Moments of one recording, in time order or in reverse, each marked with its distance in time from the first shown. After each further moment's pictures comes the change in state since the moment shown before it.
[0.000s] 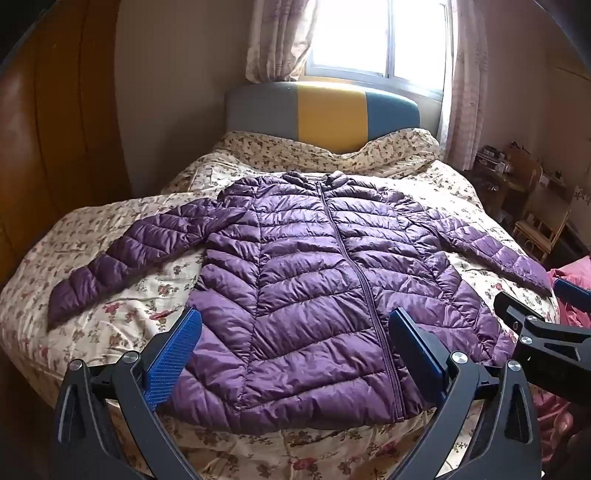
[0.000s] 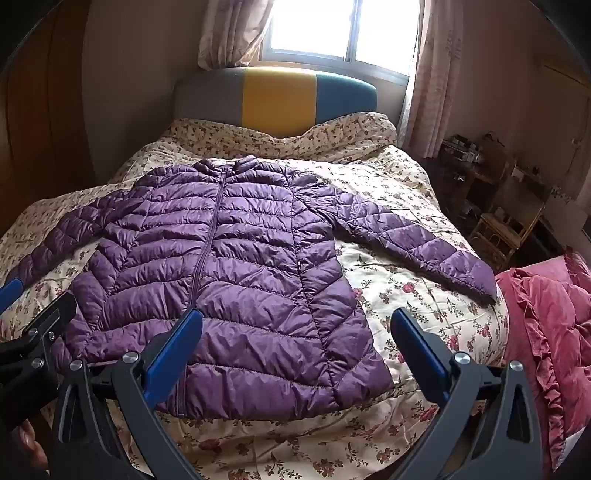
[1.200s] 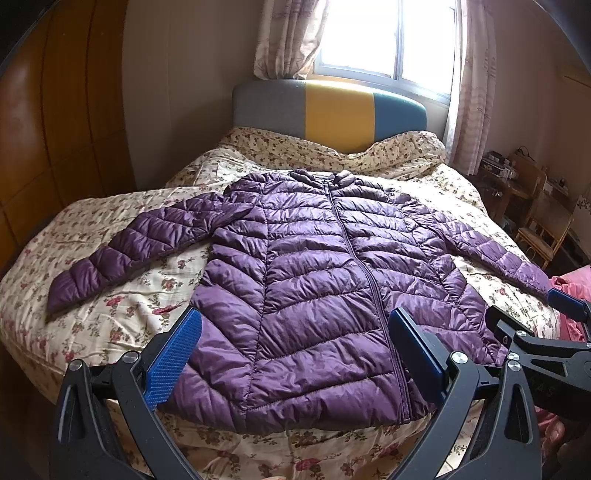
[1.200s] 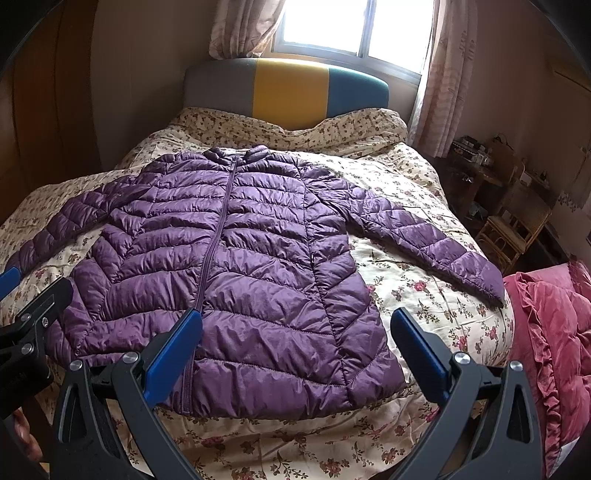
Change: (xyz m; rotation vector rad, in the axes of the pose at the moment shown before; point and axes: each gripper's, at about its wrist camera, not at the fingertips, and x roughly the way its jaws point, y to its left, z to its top) left arm 0.004 0.010 -0.004 -0.030 0.008 -0.004; right arm 0.012 0.012 -0.003 -0.035 0.023 0.005
